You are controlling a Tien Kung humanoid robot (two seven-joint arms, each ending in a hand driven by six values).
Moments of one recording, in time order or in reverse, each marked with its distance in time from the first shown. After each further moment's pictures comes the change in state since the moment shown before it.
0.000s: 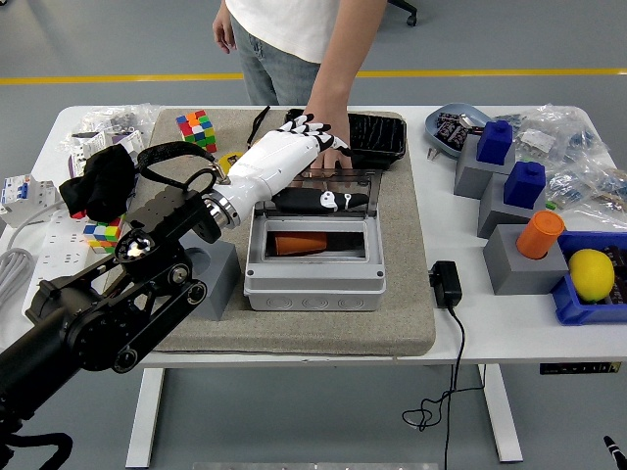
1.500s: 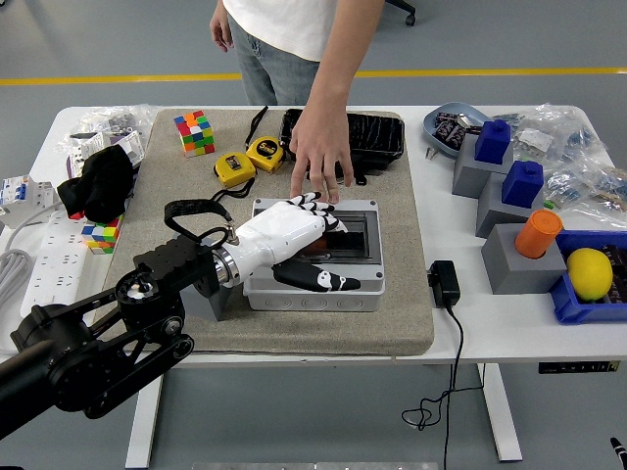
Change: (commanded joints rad) left arm 0.056 0.123 0.226 -0.155 -0.015 -0.063 0.048; right arm 0.001 -0.003 0.022 -0.012 -0.007 -0.005 0.003
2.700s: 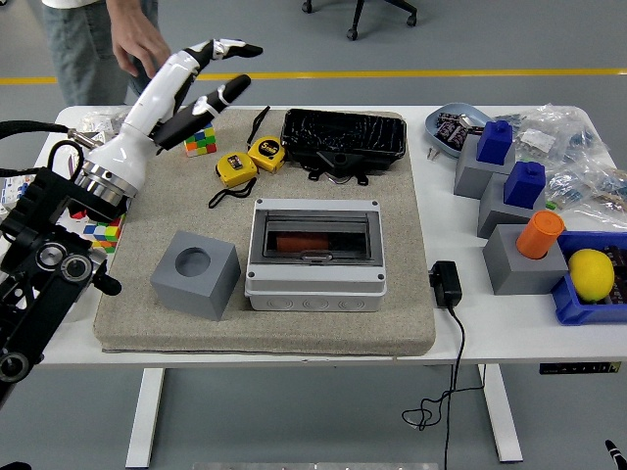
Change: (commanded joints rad) left arm 0.181 -0.055 -0.681 -0.221 -0.653 0.035 -0.162; right arm -0.006 0.011 0.001 0.000 -0.002 0.005 -0.001
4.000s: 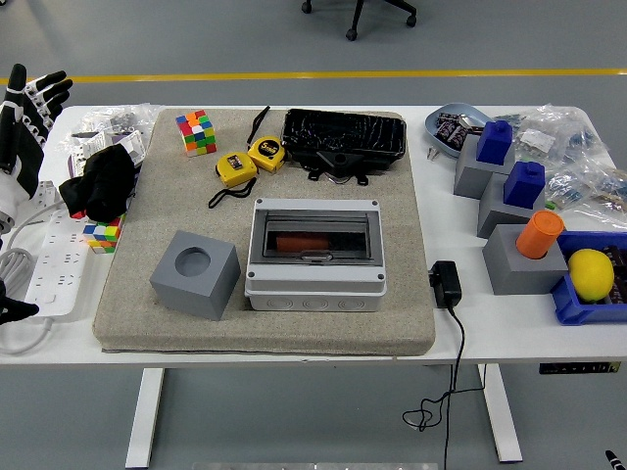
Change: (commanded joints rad) left arm 0.146 0.011 -0.324 0.225 -0.298 -0.155 0.116; right arm -0.010 0.001 -0.003 -0.011 -0.020 0.019 -0.014
